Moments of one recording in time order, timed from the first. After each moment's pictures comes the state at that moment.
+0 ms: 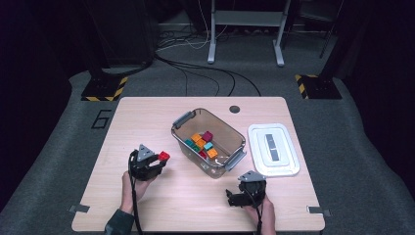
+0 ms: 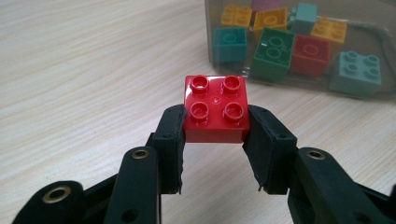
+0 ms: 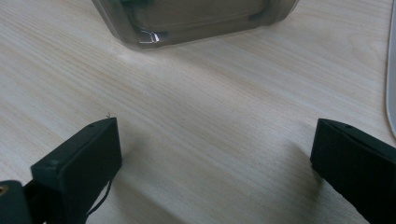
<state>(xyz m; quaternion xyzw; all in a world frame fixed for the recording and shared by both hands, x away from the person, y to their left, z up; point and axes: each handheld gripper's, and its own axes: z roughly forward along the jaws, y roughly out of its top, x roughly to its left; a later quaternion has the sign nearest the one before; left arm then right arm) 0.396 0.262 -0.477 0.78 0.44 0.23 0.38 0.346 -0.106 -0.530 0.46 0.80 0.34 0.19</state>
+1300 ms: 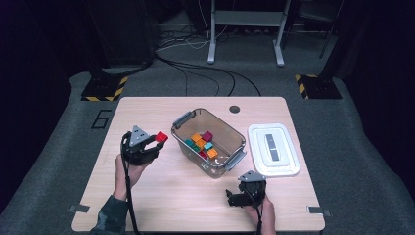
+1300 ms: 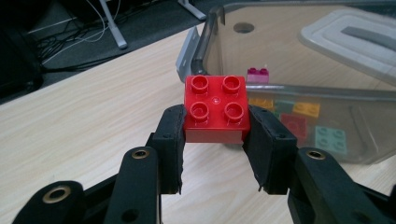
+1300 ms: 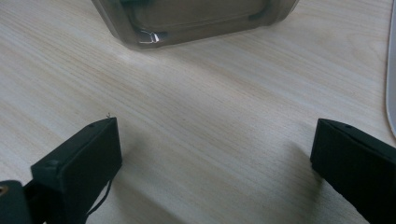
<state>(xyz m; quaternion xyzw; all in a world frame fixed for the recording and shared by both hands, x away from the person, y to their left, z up) 0.403 0.260 -0.398 0.77 0.39 0.28 0.41 0.346 -0.106 -0.530 0.46 0.80 0.34 0.19</state>
